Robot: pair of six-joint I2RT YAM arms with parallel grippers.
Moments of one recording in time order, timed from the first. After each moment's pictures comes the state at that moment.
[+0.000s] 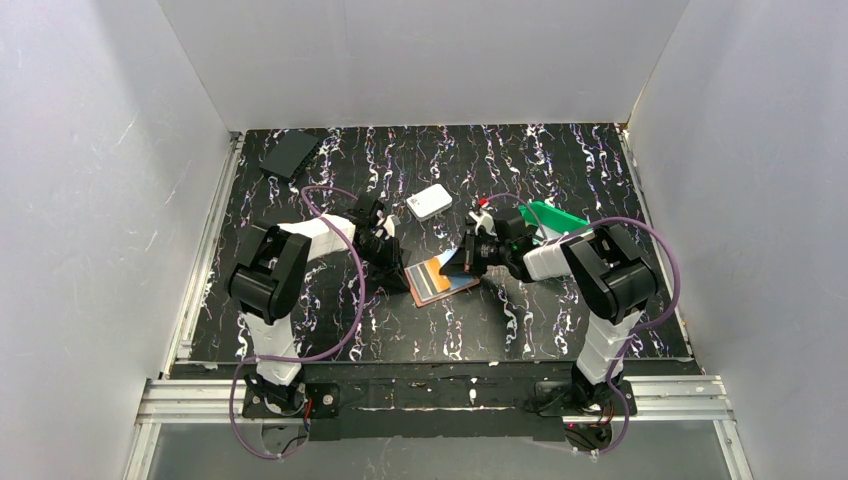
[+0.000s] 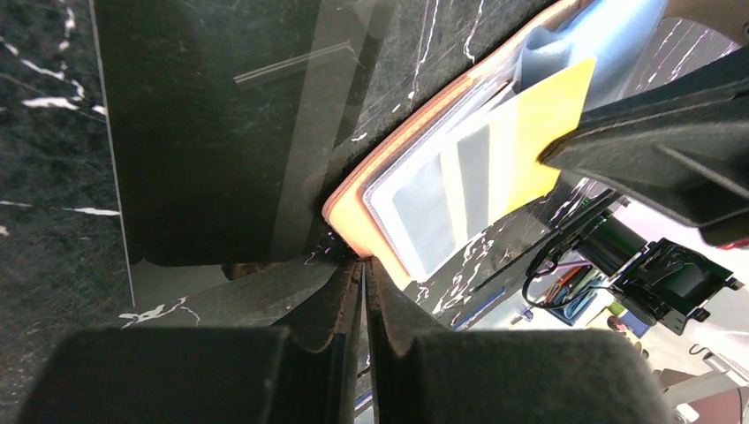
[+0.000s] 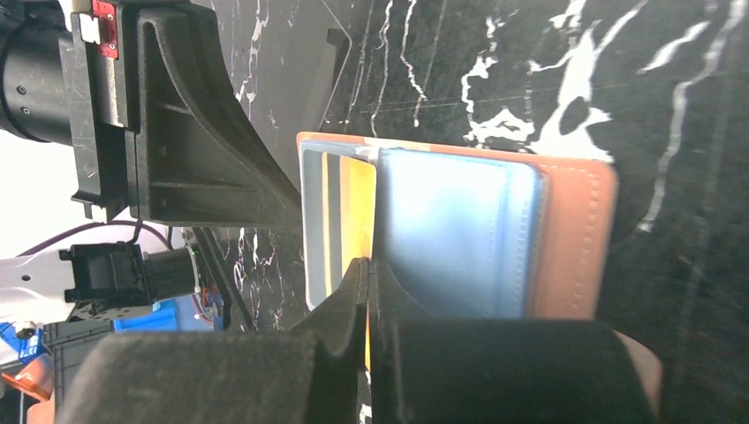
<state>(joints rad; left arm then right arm) -0.44 1.88 1.06 -0.49 0.56 -0.54 0.49 1.84 0.73 0.46 -0.70 0.70</state>
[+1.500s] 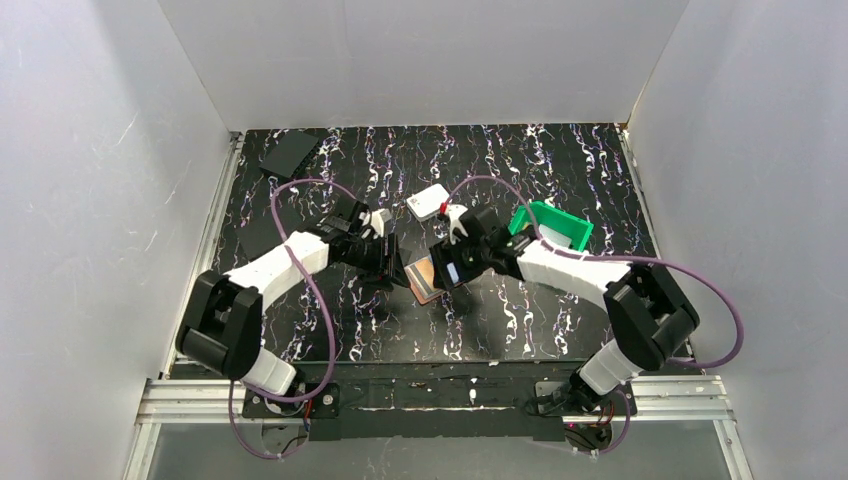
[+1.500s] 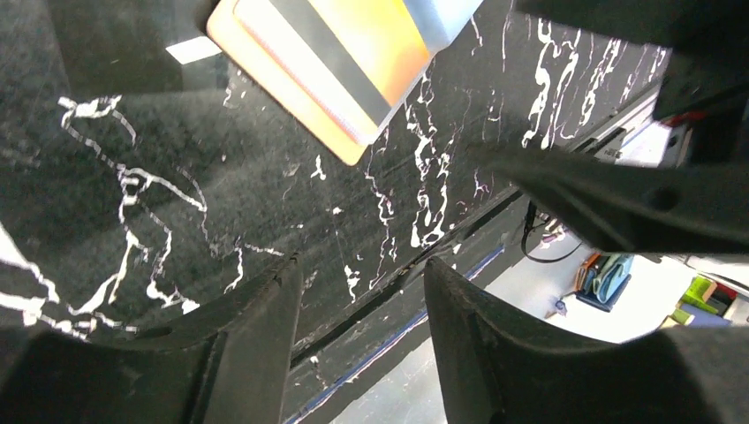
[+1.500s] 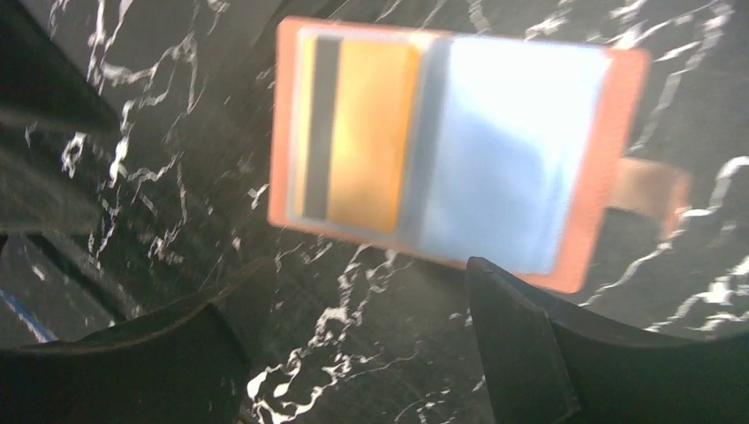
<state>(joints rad) -0.45 1.53 0.95 -0.55 0.56 -0.49 0.72 1.58 0.99 -0.30 -0.22 0.22</state>
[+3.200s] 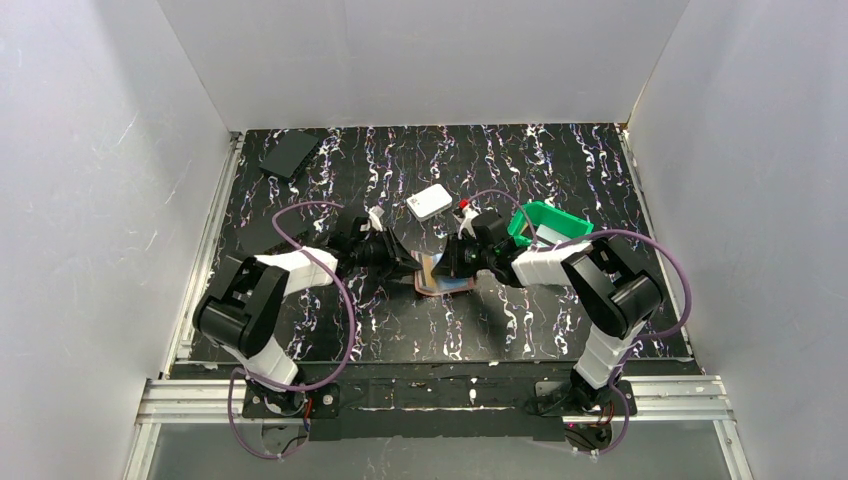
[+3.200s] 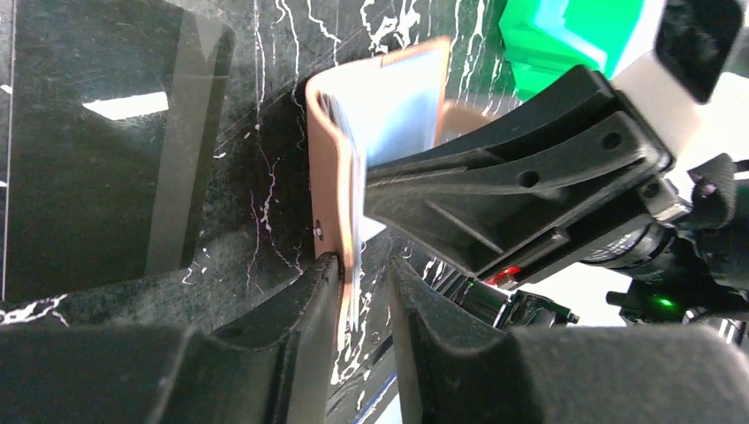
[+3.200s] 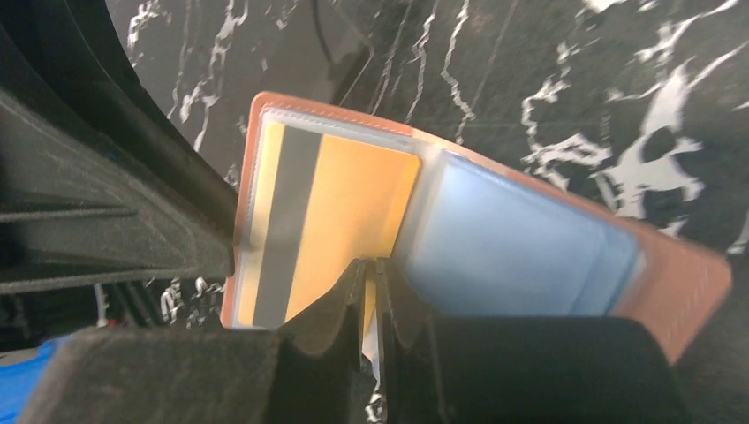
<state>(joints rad) -0.44 1.65 0.73 0.15 0.57 -0.94 0.65 1.76 0.78 0.33 -0.40 0.56</state>
